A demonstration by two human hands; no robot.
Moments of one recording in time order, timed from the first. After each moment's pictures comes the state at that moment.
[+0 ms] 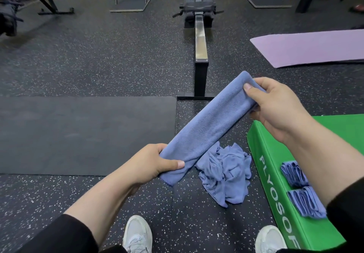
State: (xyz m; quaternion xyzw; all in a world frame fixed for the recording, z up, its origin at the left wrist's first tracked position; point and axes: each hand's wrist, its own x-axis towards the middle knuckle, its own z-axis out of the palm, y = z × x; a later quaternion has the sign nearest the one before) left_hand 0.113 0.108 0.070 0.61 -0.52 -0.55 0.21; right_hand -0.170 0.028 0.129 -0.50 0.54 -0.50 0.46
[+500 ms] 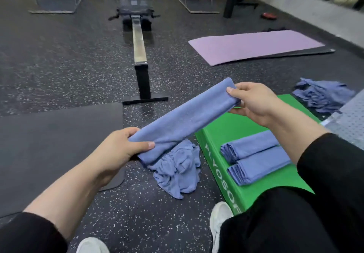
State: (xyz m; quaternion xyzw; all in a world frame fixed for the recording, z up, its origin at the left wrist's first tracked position) left_hand 0.029 0.090 0.088 0.53 -0.56 -0.57 0.28; right_hand -0.311 0.066 0.138 -0.42 0.63 -0.46 0.46
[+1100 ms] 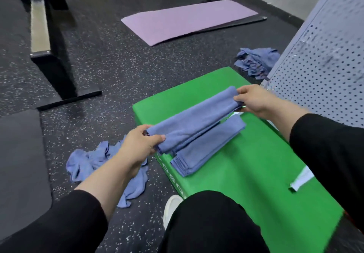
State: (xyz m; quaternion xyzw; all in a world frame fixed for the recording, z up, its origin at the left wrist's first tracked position) left_hand -0.244 0.074 -0.002 0.51 -0.54 -0.63 0.22; right_hand -0.583 0.127 0.049 -0.33 0.81 -0.35 0.34
